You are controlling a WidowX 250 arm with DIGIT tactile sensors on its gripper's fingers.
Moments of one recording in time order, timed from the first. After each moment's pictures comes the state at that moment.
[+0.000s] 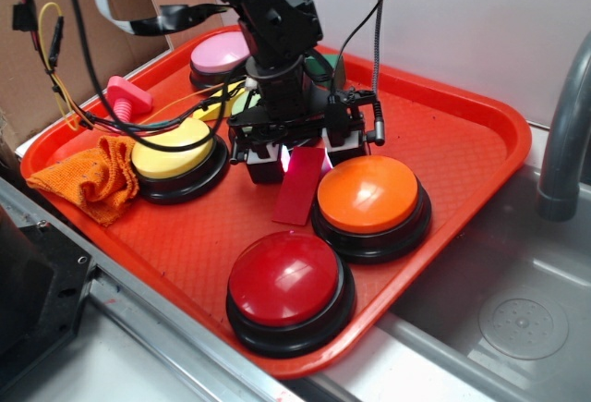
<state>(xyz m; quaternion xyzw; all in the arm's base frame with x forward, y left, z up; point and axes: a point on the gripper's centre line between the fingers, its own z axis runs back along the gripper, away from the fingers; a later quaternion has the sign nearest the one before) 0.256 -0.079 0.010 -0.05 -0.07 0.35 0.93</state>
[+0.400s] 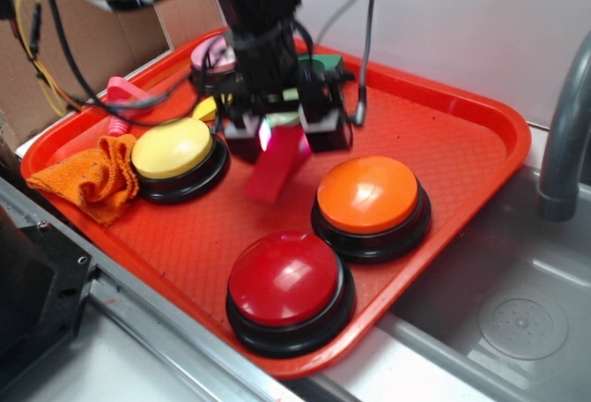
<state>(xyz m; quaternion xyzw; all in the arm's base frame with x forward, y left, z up) 0.261 -0.063 0.048 -0.06 -0.07 0.27 0.96</state>
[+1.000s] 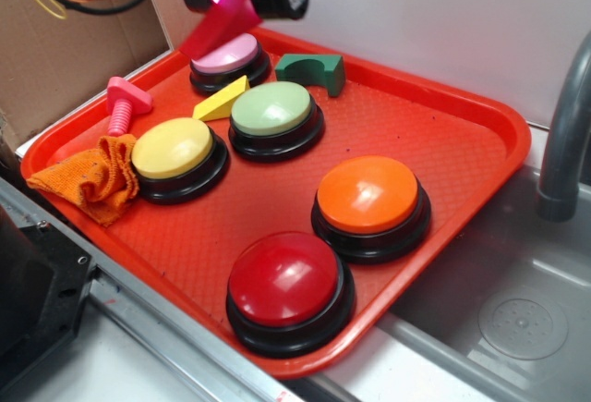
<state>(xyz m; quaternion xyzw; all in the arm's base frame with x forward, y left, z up) 0.254 -0.043 0.150 -0.05 -0.08 0.08 0.99</state>
